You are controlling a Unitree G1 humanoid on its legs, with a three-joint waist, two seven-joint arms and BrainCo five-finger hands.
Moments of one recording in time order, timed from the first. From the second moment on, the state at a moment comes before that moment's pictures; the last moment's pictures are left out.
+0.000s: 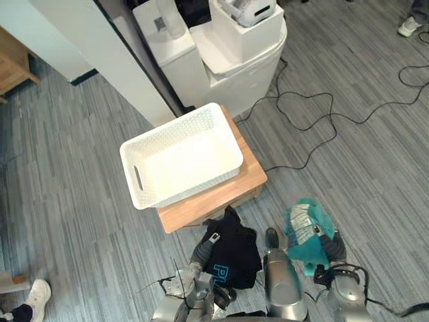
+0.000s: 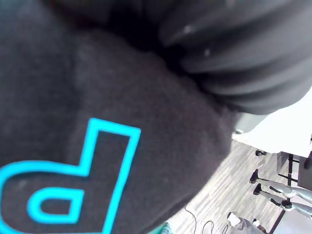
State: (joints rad) left arm 0.16 0.10 -0.38 0.36 -0.31 -0.09 -0.04; right arm 0.29 -0.16 -0.15 0.17 0.05 -0.11 -0.09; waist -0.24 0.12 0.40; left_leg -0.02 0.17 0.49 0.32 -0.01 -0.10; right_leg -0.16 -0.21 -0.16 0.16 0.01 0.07
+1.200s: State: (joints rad) left arm 0.26 0.11 -0.27 0.44 -0.31 -0.07 -0.02; right arm -0.63 -0.37 0.32 0.00 -0.08 -0.15 -0.05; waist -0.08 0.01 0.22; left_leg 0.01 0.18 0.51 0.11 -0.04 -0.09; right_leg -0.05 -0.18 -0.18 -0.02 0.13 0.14
